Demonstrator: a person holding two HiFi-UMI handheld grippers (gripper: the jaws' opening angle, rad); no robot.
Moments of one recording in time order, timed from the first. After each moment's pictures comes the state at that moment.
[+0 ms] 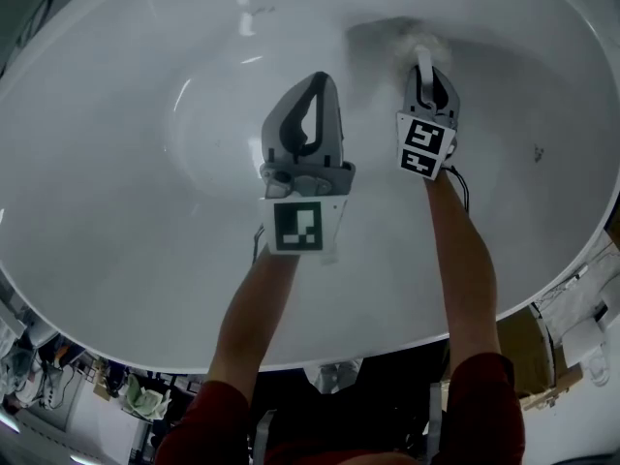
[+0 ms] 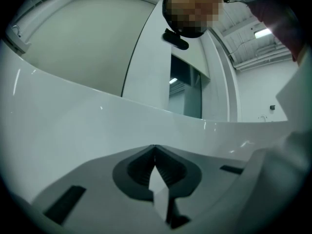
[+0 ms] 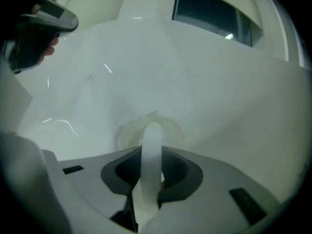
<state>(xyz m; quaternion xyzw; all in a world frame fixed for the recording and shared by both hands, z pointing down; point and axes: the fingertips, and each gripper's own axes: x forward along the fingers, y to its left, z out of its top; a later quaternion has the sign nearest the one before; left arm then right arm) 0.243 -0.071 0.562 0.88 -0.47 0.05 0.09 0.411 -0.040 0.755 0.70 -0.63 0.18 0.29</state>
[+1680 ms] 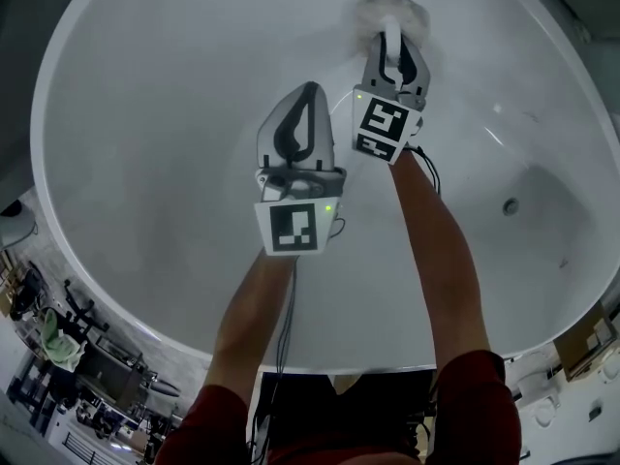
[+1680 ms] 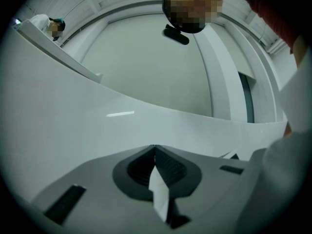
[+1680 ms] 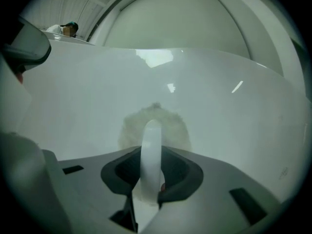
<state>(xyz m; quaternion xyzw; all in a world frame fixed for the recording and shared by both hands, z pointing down) -0.324 -0.138 0.464 0.74 -0.67 0.03 0.07 -0.234 -0.247 0.583 0.59 -0.79 0.06 0.17</state>
